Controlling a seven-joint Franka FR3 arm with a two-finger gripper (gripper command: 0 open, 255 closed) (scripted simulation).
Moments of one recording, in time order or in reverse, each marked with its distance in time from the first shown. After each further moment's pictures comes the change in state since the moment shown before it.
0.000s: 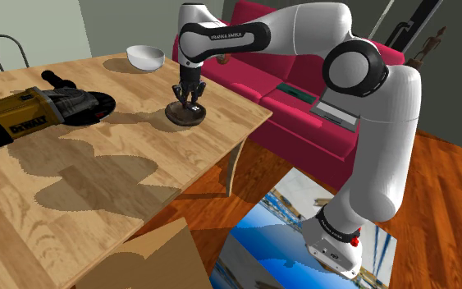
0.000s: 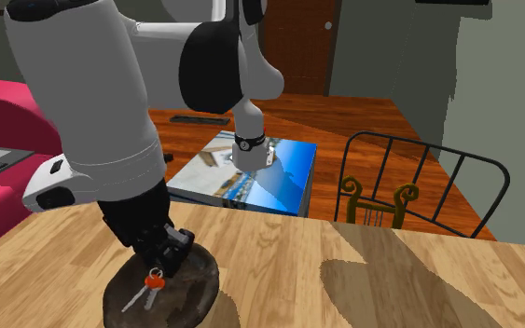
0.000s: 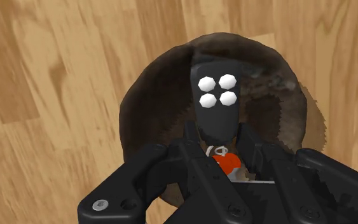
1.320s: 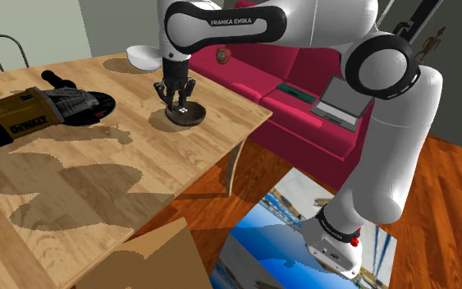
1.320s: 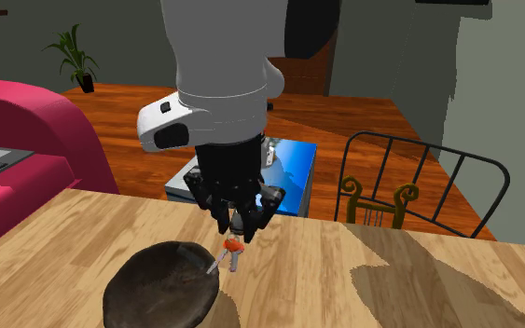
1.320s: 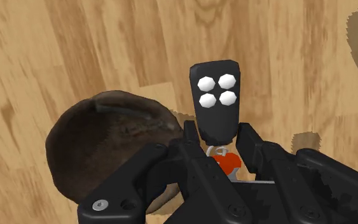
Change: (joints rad) arm 0.114 -0.119 0.059 -0.041 0.007 -0.079 0.170
